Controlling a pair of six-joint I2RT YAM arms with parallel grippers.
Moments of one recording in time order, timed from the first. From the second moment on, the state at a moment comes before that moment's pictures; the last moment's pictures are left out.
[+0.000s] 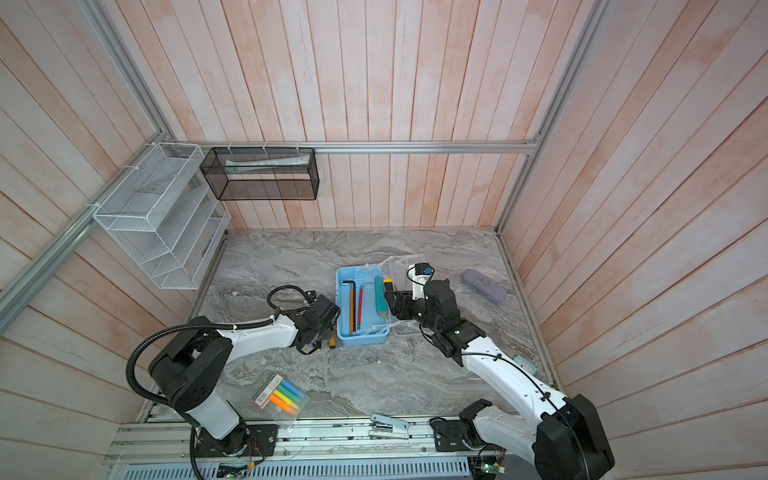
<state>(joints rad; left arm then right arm) -0.69 1.67 0.86 -0.39 -0.36 -0.73 0.53 1.09 0.67 0.02 -0.19 0.54</state>
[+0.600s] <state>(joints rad) -0.71 1.41 1.08 -0.48 -0.29 -0.70 0.37 1.01 0.66 0.04 -0.20 0.59</state>
